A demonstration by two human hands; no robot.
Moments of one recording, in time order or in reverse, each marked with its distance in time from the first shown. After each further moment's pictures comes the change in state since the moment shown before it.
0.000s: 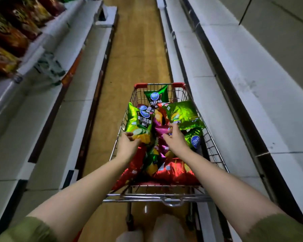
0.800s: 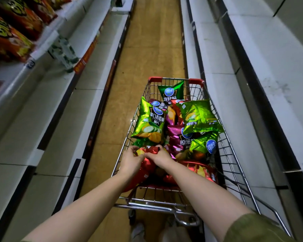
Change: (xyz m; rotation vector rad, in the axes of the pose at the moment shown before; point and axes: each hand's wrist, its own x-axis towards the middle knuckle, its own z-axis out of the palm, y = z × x) left_hand 0.008 -0.063 -0.004 0.150 -0.007 -0.068; right_hand 0.011 0.011 0.103 -0.030 -0.409 0.320
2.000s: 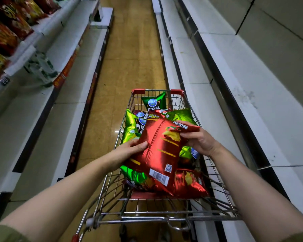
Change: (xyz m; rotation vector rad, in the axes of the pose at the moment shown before) left_hand 0.008 0.074 -0.042 -0.380 -0.778 0.055; right_hand -0.073 -0.009 -0.169 0.738 -0.182 -0.459
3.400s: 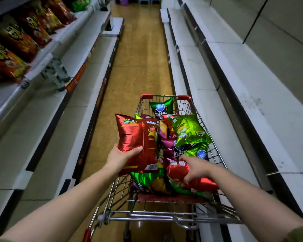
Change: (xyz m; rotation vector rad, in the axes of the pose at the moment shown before) left_hand -0.022 -0.028 -0.023 0.019 0.598 0.108; right_hand -0.001 0.066 -0.003 -1.430 -0.156 0.345
